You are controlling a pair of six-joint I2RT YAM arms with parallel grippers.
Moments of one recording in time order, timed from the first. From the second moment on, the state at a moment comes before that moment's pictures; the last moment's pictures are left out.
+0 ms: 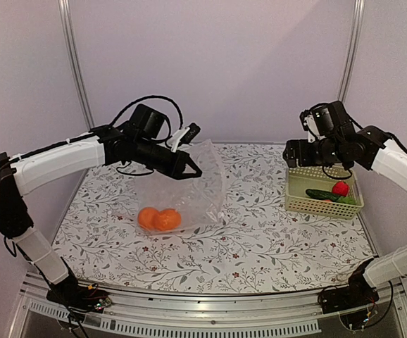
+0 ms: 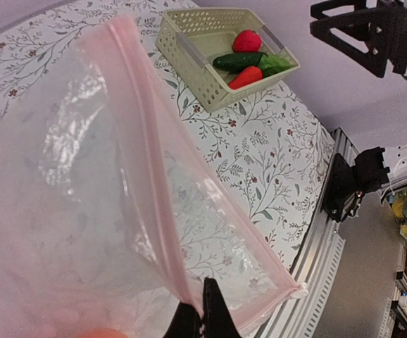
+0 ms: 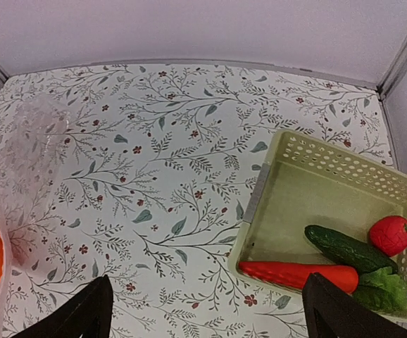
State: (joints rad) left arm -0.72 1.63 1.42 -0.50 0.46 -0.21; right arm 0.59 1.29 1.29 -0.72 0.26 0.32
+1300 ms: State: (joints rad) left arm -0.72 1.62 1.42 -0.50 0.46 -0.21; right arm -0.10 1.73 1.18 -0.64 0.25 0.37
